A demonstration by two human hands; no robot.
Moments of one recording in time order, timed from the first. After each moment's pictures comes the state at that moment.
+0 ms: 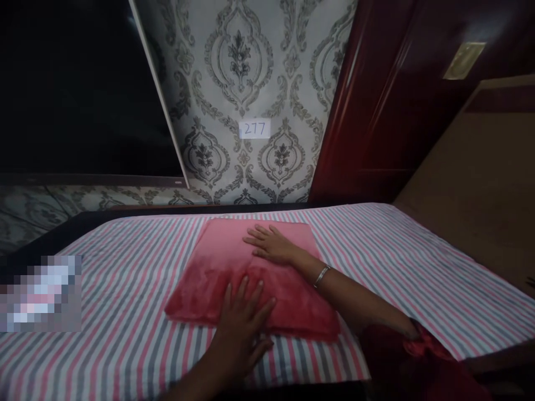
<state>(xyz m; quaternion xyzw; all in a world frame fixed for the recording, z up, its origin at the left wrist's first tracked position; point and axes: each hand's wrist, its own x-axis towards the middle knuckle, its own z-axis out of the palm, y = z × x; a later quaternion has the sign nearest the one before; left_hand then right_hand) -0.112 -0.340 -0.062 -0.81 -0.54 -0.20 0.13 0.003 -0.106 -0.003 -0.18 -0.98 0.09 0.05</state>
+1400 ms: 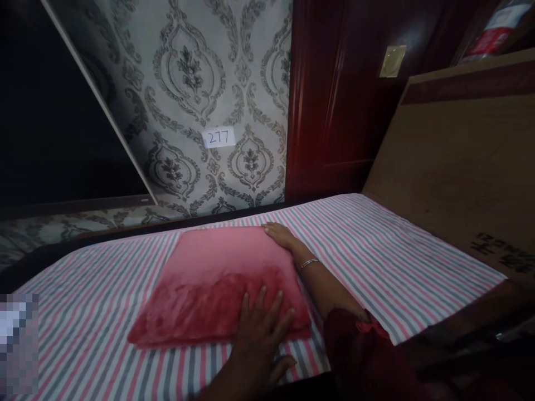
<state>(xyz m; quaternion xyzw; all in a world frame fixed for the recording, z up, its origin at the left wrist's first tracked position) -0.045 -0.316 -0.070 -0.86 -0.46 -0.19 0.11 0.078 -0.021 -0.043 -0.42 -0.88 0.18 0.16</state>
